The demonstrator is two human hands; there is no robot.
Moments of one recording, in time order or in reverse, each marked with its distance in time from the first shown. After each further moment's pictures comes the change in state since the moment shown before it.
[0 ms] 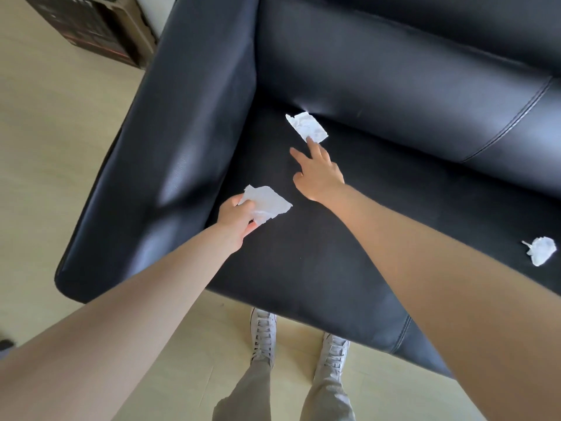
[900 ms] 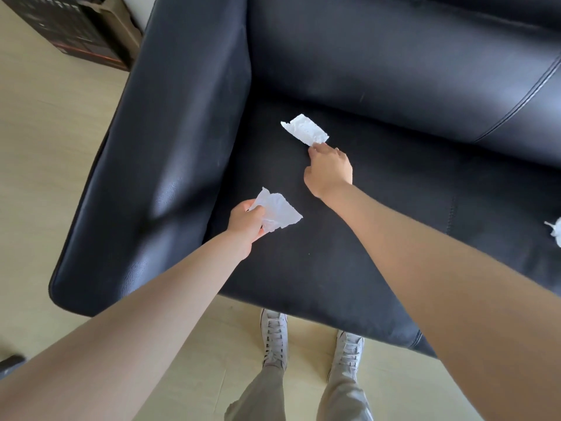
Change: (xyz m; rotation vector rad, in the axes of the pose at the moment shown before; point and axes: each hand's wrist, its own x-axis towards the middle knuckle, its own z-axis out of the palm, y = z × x) left_hand 0.002 -0.015 0.003 0.162 -0.039 0.012; right_hand 0.011 0.010 0.030 -0.021 0.232 0.065
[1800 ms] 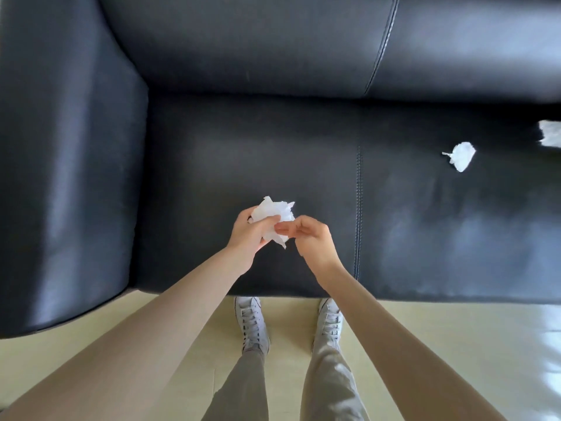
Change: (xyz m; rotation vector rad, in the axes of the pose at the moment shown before) left_hand -0.058 -0.065 0.120 0.062 -0.270 0.027; right_hand -0.213 0.090 0.013 1.354 -0.038 0.455
